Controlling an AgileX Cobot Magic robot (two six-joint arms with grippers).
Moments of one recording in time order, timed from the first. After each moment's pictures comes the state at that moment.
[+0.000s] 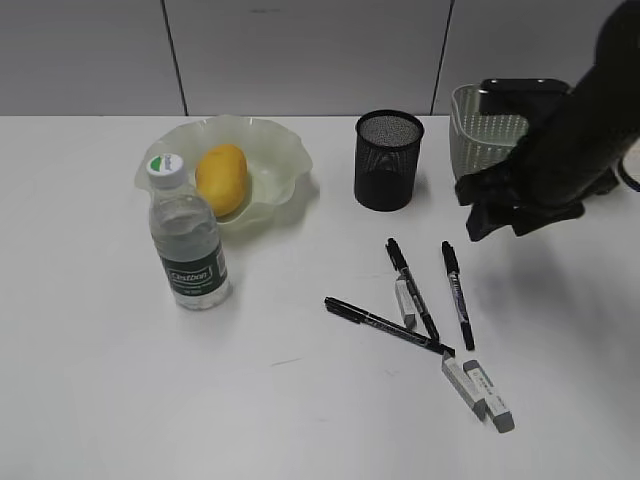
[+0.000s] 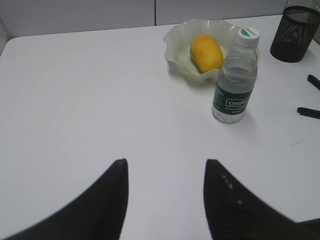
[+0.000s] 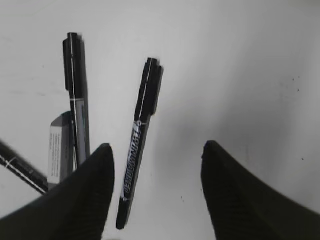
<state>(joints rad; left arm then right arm) -0.26 -0.01 -0.54 0.06 1.06 -0.10 0.31 1.82 -1.15 0.09 0.64 0.06</state>
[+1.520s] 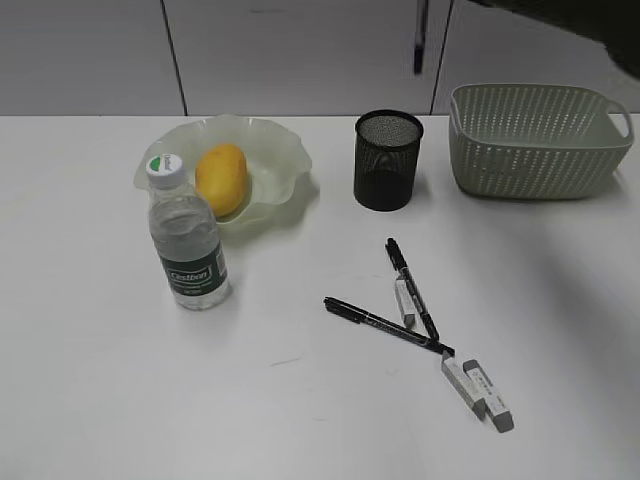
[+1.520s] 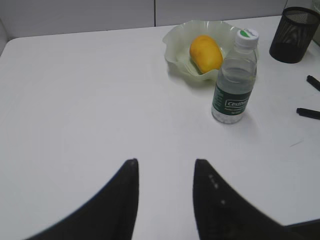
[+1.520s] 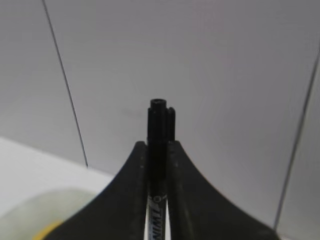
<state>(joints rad) -0.26 -0.01 -0.54 0.06 1.06 -0.10 0.39 1.70 -1.11 -0.17 -0.48 0.20</state>
